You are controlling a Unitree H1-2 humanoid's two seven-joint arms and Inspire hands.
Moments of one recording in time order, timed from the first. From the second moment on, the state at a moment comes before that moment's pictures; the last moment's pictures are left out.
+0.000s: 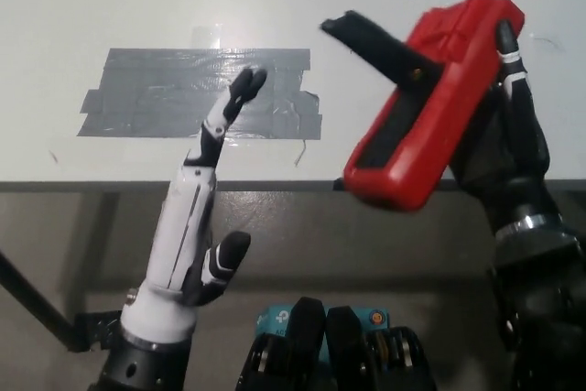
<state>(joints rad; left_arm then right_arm) -0.25 -0.02 -0.17 -0.50 0.31 -0.23 -0.02 -0.44 0.12 -0.08 -0.46 1.03 0.46 -0.37</state>
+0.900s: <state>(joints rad) -0.30 -0.06 -0.17 -0.70 0.45 -0.22 -0.05 -0.37 0.05 0.02 -0.55 1.20 0.47 -0.34</state>
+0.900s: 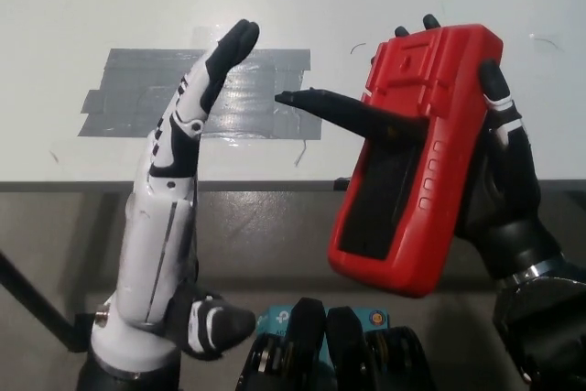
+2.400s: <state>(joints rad) -0.23 -0.09 -0.26 -0.69 0.41 -0.38 -0.05 -0.37 0.02 0.04 -0.68 1.21 0.47 -0.37</state>
